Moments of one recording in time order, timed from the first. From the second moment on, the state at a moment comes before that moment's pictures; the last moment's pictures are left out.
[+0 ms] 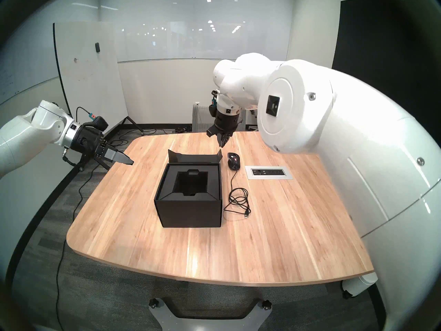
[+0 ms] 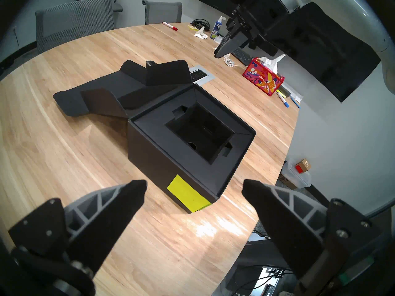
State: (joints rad) left arm 0.11 -0.40 -0.14 -1.31 -1.11 0.75 -1.07; right arm 0.29 -1.74 -1.37 -0.34 2.06 0.96 0.87
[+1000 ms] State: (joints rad) left arm 0.10 -0.40 -0.14 -1.31 -1.11 0.75 -1.08; right arm 0.25 -1.70 -1.38 -0.33 2.13 0.96 0.87
